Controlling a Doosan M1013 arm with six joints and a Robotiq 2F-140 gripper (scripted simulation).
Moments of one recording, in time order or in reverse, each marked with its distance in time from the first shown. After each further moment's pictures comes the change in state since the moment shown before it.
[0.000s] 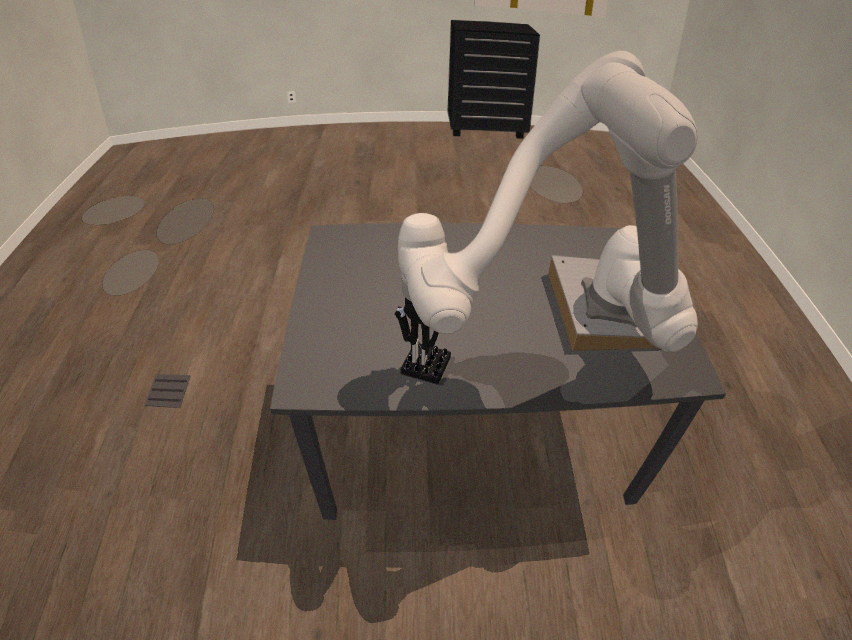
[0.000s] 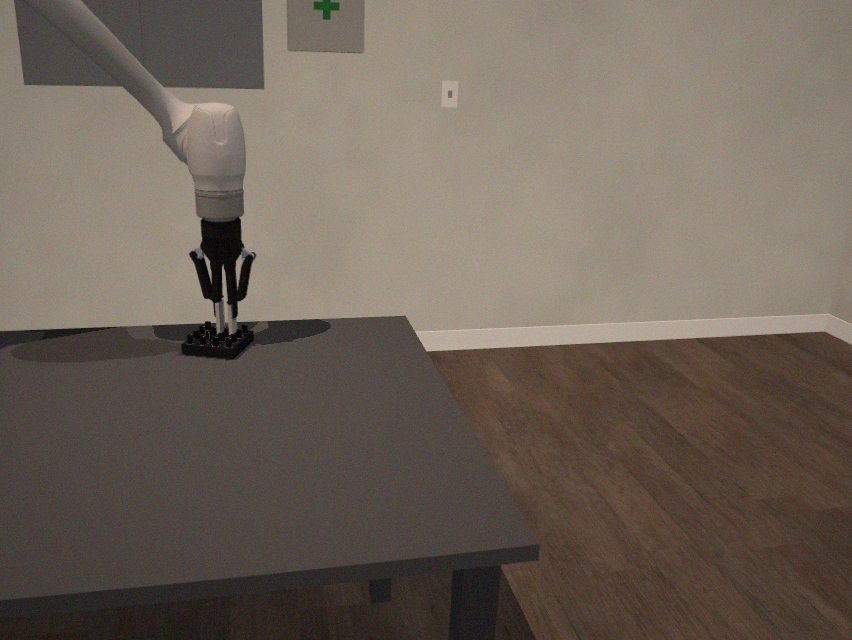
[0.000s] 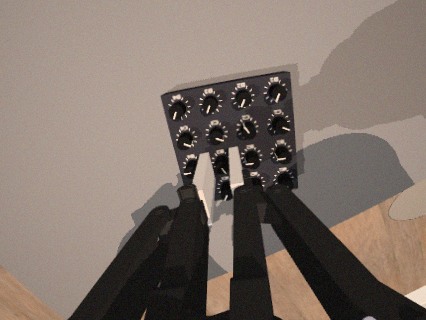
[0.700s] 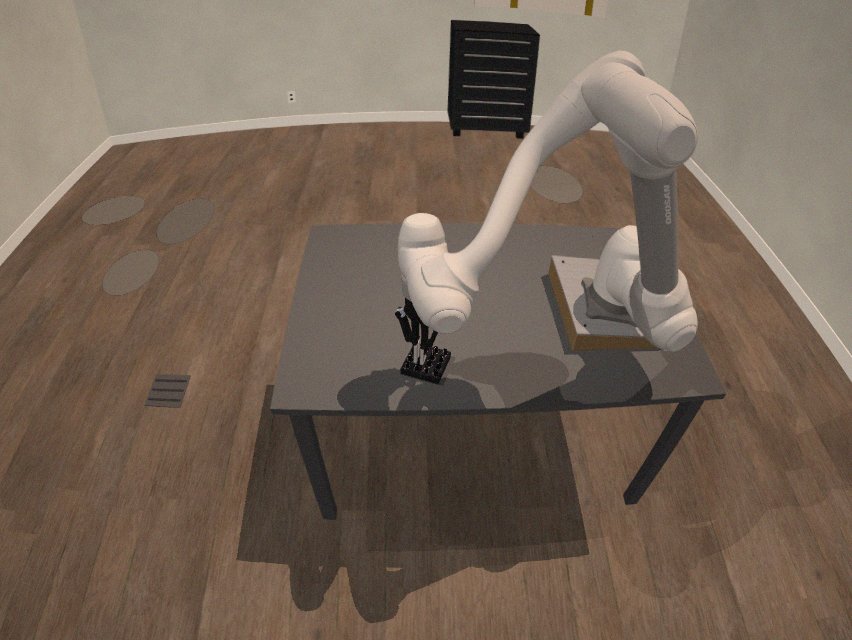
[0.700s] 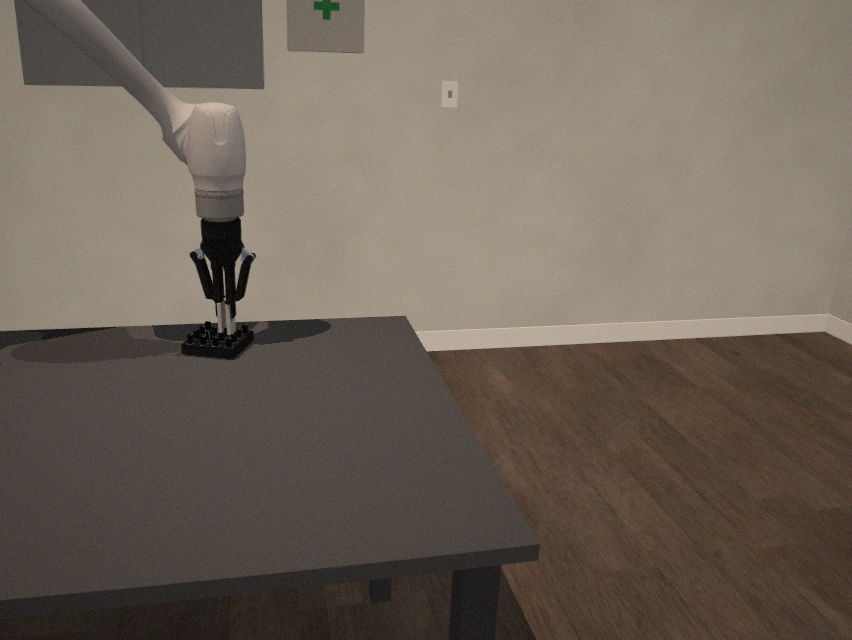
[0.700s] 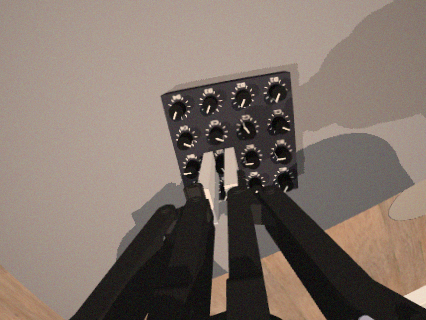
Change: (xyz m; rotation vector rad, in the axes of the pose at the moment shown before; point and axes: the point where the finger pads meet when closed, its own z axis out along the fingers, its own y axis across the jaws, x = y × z) arm 0.000 0.000 0.000 0.000 0.000 0.000
